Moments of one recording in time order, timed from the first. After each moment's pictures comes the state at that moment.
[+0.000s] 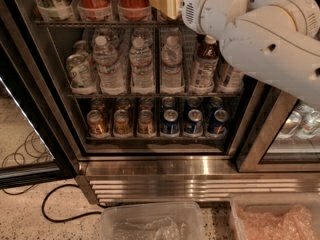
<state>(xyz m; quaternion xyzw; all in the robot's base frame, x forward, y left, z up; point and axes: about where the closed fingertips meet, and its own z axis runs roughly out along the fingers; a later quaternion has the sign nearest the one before) 0.658 -0.049 1.079 -0.19 0.69 0.12 0.69</state>
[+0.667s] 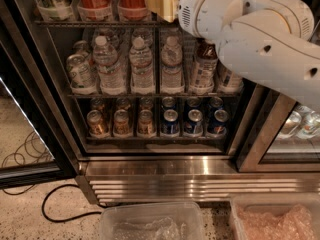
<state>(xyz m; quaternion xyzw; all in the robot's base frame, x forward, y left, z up) 0.659 -0.039 1.072 -0.19 0.69 0.14 0.69</state>
